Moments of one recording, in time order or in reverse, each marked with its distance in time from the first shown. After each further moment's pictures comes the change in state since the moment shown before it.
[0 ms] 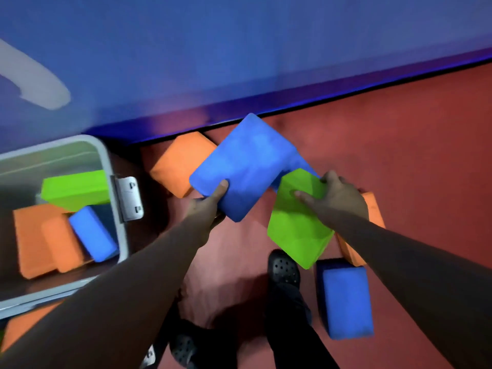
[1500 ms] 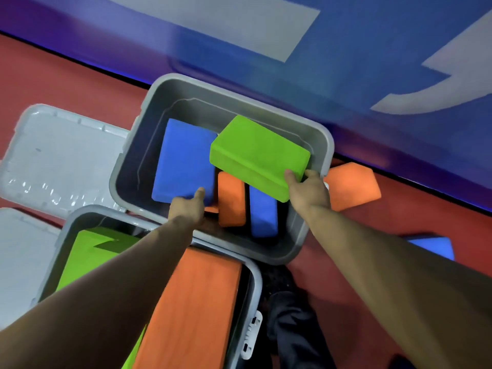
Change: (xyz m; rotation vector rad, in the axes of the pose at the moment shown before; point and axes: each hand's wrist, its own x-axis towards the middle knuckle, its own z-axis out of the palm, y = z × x) left_hand 0.016 -0.009 -0.466 -0.002 0.635 -0.107; right_hand -0.103 -0.474 0.226 0.159 -0.207 -0.202
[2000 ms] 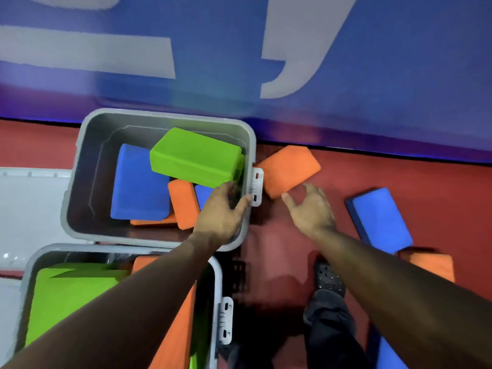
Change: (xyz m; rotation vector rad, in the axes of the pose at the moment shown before) left_hand -0.153 0.027 0.108 0.423 -0.387 0.750; right_hand -0.059 0.130 -0.119 -0.071 0.094 0.034
